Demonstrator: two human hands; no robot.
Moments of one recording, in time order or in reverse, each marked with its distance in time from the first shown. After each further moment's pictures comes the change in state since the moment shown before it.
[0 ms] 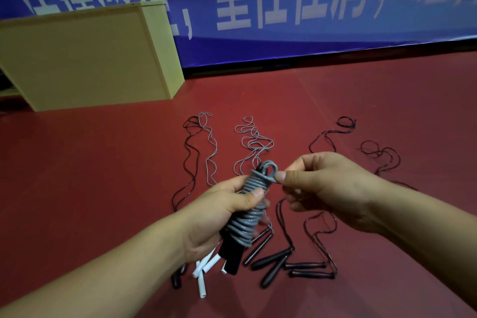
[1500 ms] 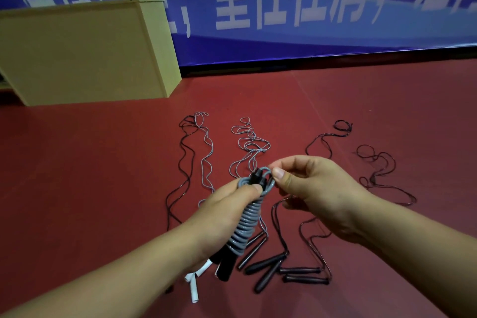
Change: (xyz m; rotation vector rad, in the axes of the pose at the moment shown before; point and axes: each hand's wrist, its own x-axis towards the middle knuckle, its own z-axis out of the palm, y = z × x) left_hand 0.006 -0.004 0.011 0.226 0.177 0.102; right_hand 0.011 0.011 0.008 -0.036 0.077 -0.113
